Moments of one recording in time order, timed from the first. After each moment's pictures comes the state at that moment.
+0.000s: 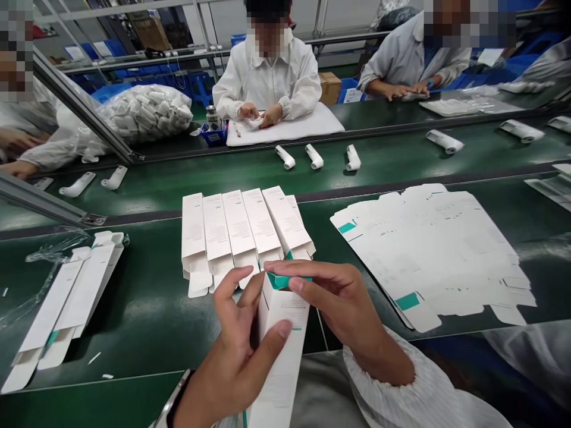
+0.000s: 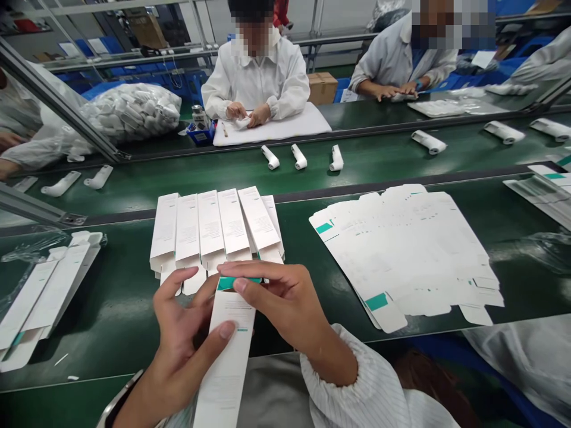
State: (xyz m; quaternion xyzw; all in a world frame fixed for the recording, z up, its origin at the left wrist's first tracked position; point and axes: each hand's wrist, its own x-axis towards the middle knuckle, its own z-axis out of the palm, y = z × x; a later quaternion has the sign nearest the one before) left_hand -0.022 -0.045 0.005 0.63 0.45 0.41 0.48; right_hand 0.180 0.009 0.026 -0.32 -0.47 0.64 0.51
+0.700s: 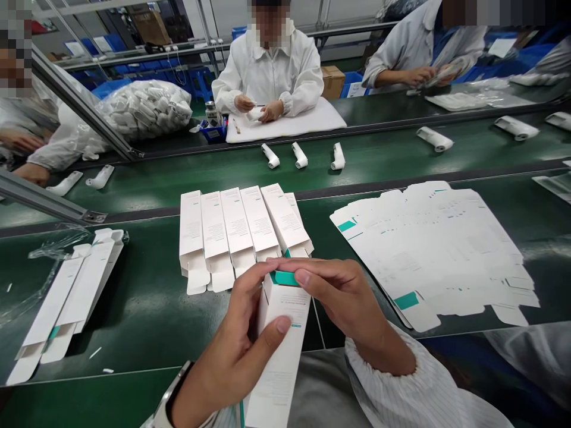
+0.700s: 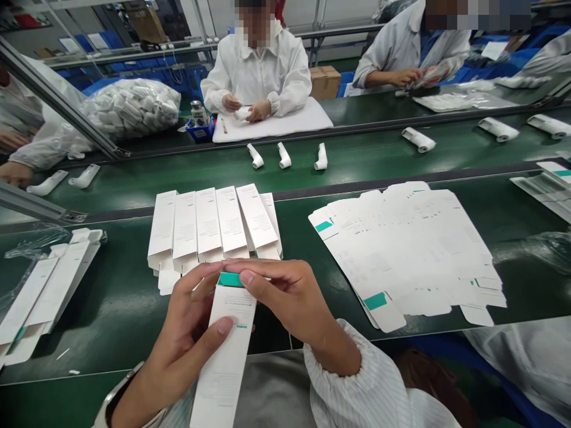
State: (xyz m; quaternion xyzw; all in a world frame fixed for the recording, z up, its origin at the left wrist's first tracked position) left_hand -0.014 -0.032 0.023 0.59 0.41 0.38 0.59; right_hand 0.195 0.016 0.019 -0.33 -0.50 0.63 0.49
